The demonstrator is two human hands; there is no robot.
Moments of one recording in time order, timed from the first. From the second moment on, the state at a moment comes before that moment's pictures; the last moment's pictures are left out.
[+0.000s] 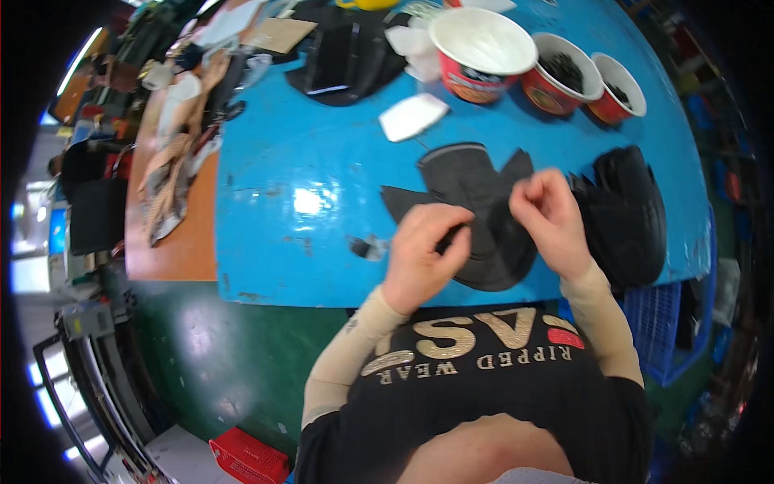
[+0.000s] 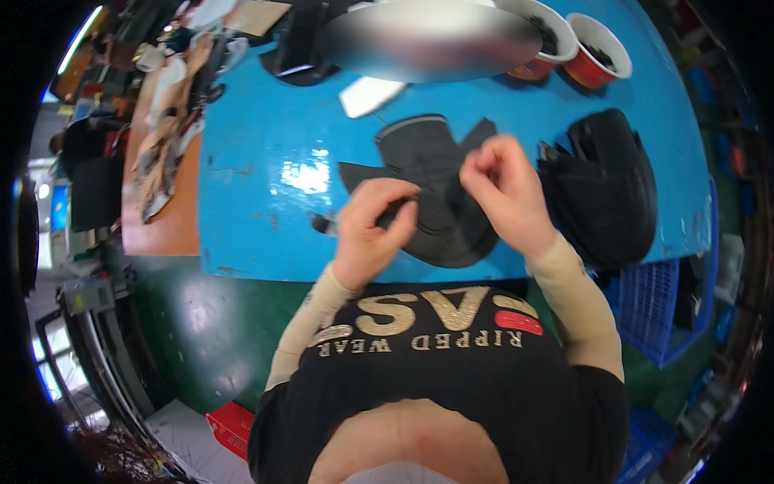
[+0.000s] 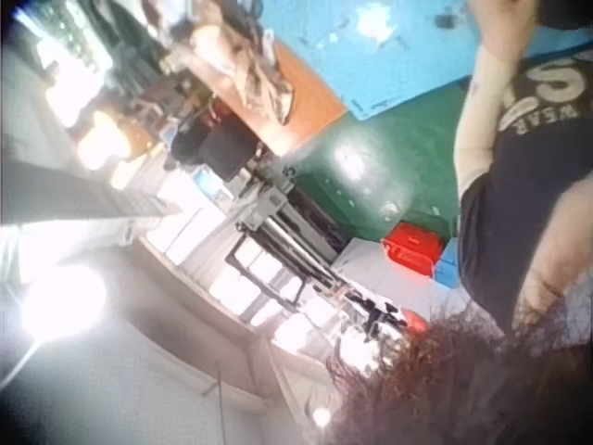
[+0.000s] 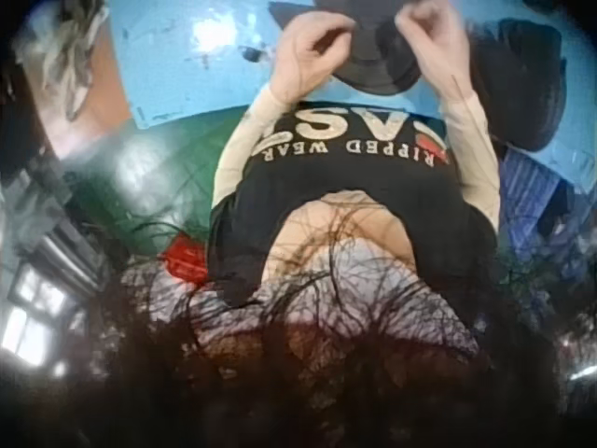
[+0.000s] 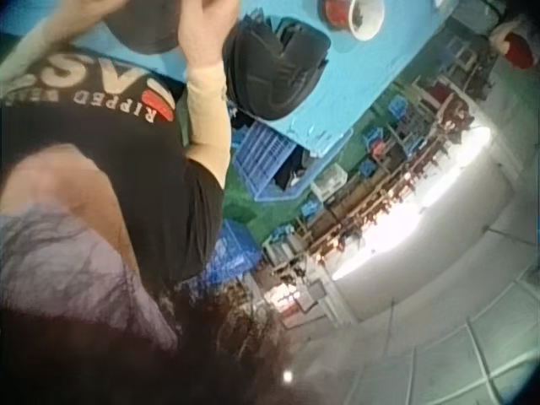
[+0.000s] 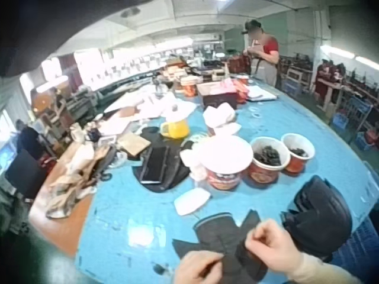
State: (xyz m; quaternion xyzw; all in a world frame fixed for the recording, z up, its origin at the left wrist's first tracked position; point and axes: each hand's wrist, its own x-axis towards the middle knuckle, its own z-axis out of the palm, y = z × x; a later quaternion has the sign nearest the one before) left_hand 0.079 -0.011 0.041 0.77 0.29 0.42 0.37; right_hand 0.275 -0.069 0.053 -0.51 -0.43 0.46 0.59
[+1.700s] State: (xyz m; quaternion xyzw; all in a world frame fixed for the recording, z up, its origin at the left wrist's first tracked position) left_hand 0.093 0.014 0.051 0.93 0.29 0.22 0.09; right_hand 0.290 -0.049 0.031 -0.57 -0.75 0.04 0.33
